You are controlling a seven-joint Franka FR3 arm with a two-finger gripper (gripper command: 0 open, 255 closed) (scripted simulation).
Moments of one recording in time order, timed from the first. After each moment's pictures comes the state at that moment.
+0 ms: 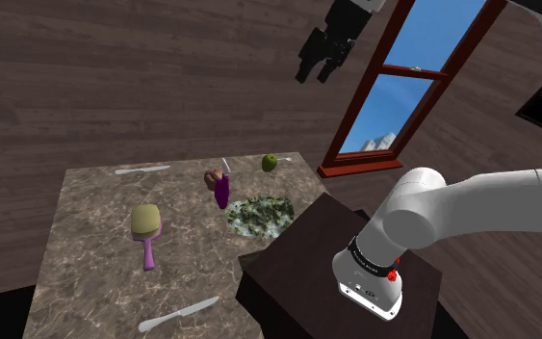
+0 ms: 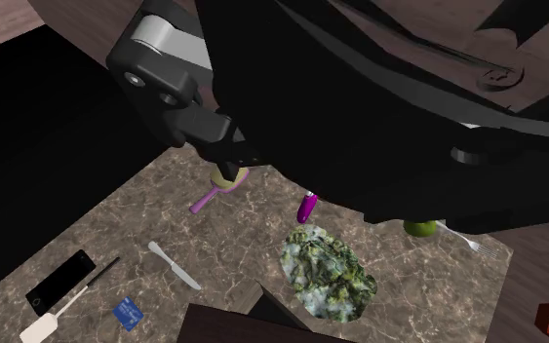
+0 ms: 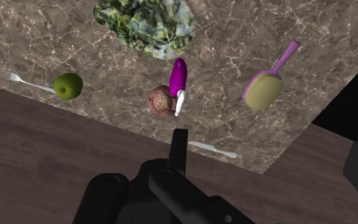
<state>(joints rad) 0.02 -0.81 0.04 -2.27 0.11 1.66 0.13</state>
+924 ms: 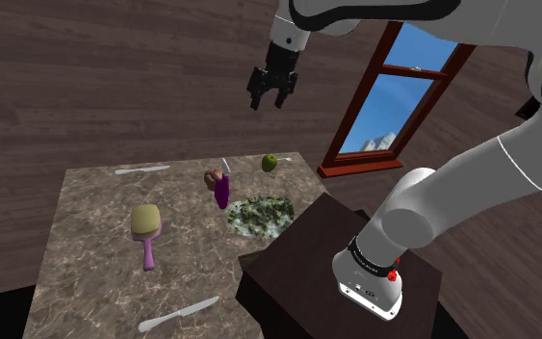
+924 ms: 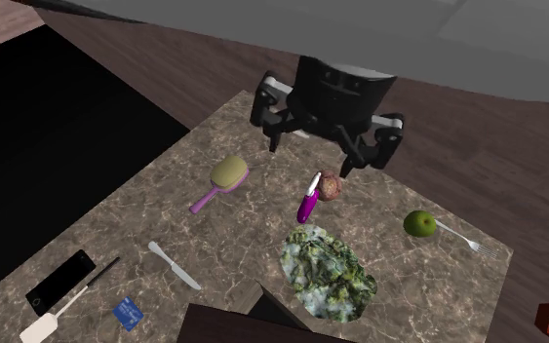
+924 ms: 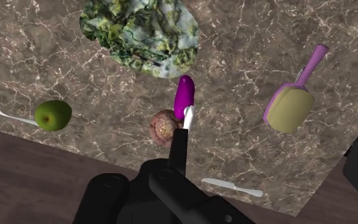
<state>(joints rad) -0.01 -0.39 0.05 -2.23 0.12 1.86 0.16</state>
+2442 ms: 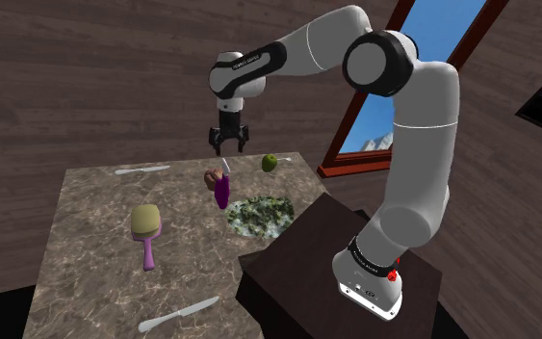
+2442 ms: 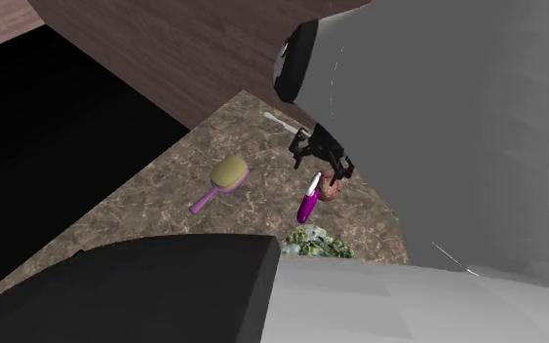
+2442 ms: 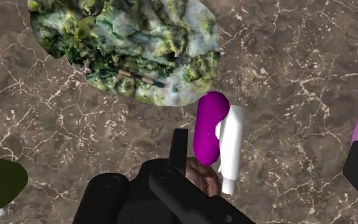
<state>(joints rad) -0.04 0.49 0.03 -1.78 0.12 1.97 0.21</state>
